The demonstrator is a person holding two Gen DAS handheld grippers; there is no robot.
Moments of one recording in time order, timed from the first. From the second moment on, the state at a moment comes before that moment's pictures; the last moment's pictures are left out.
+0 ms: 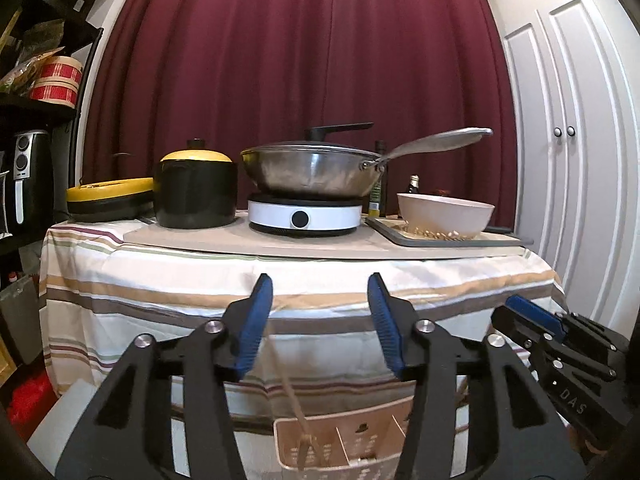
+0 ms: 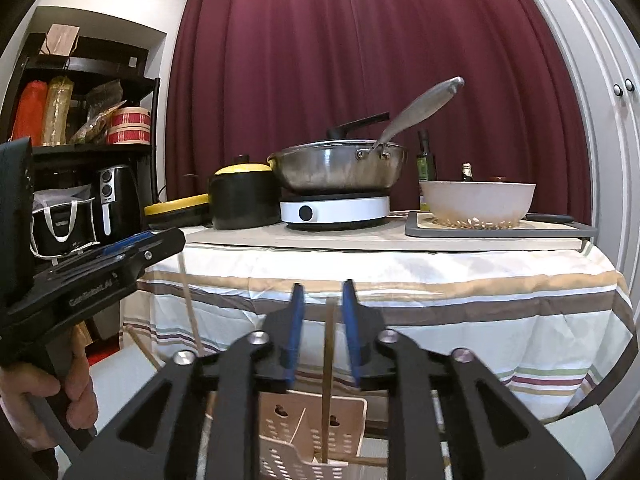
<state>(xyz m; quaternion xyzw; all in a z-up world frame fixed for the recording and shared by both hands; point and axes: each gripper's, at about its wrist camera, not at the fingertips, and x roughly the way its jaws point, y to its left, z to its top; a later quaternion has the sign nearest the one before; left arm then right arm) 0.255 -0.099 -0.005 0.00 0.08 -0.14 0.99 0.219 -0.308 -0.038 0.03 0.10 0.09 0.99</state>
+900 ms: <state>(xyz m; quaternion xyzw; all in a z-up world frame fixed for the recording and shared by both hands) 0.092 -0.044 -0.133 0.03 0.21 -0.07 0.97 0.042 -0.316 -0.143 0.02 0.20 0.04 0.98</state>
